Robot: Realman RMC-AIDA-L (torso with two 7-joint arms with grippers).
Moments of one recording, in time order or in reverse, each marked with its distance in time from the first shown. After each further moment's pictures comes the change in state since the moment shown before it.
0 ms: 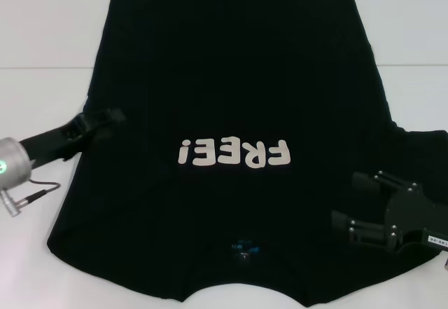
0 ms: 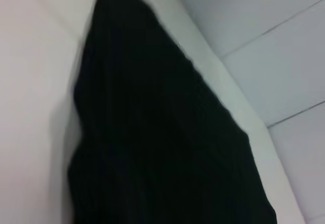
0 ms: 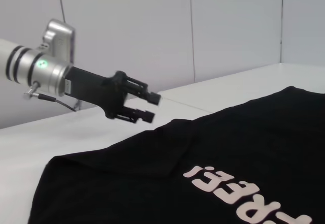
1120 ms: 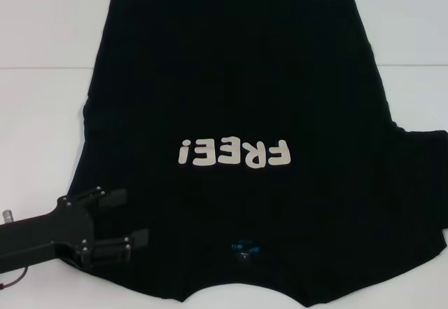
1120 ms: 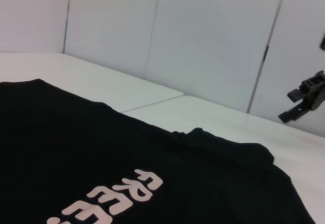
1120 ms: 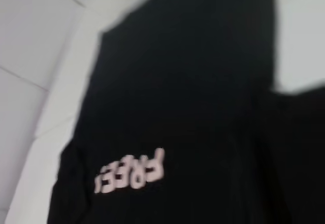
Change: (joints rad) left arm 0.228 0.004 0.173 0.135 0.001 0.534 0.982; right arm -0.028 -0.209 0.038 -0.406 -0.204 -0.213 1.464
